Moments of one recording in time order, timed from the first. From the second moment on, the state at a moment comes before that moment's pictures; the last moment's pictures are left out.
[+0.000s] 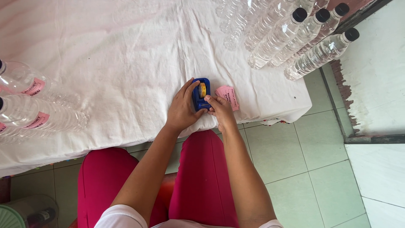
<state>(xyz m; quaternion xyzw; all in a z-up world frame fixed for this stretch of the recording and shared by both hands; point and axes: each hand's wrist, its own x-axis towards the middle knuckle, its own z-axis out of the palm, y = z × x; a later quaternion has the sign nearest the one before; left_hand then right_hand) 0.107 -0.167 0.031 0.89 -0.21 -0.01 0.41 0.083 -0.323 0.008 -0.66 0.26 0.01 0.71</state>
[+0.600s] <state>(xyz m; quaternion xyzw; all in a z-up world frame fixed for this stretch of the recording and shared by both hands) 0.099 -0.169 0.025 0.90 -0.21 -0.01 0.39 0.048 -0.316 0.001 -0.63 0.23 -0.06 0.74</state>
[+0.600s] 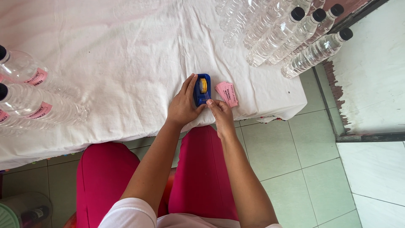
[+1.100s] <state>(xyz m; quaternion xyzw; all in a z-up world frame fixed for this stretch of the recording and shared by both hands) 0.103 -0.171 0.020 0.91 -0.20 -0.02 0.36 -0.002 -0.314 0.035 -0.63 0.22 -0.04 0.75</state>
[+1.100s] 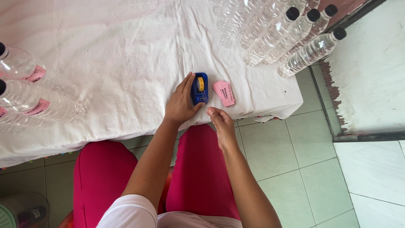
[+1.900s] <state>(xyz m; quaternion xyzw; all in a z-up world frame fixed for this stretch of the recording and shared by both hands) 0.099 -0.175 0.023 0.91 -0.18 -0.03 0.37 -0.003 -0.320 0.023 -0.65 0.14 -0.02 0.75</state>
